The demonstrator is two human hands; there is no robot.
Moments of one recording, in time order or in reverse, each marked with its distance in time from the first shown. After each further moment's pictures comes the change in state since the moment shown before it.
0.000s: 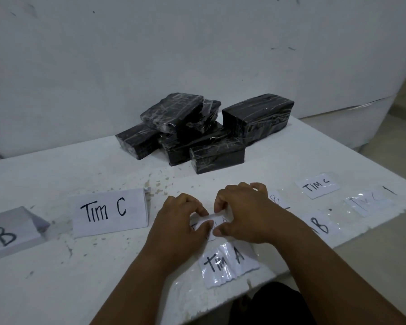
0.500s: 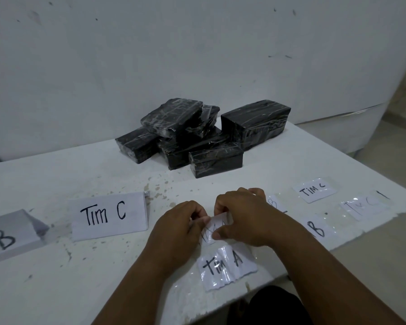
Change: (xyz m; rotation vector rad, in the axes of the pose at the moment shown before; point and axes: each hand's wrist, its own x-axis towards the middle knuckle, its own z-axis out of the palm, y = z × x) left_hand -0.001 0.002 -0.003 -0.149 -0.029 -0.048; right_hand 0.000 -0.001 -0.002 -0.002 -0.016 0.002
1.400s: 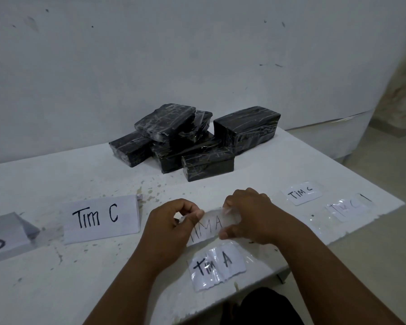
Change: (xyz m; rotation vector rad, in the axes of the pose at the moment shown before) left_hand -0.002 0.014 -0.009 -0.295 0.123 -0.016; right_hand -0.013 0.027 -0.011 -0.007 -0.016 0.061
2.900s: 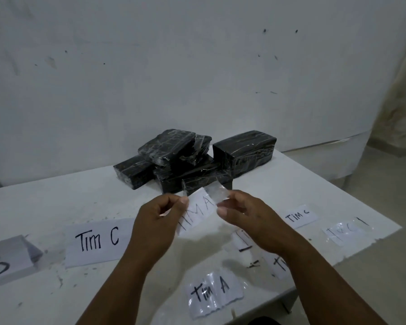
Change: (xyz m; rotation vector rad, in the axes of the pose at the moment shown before) left_hand 0.025 0.045 -0.023 -0.163 0.183 -0.115; right_hand -0.010 0.001 -0.028 0.800 0.144 -0.029
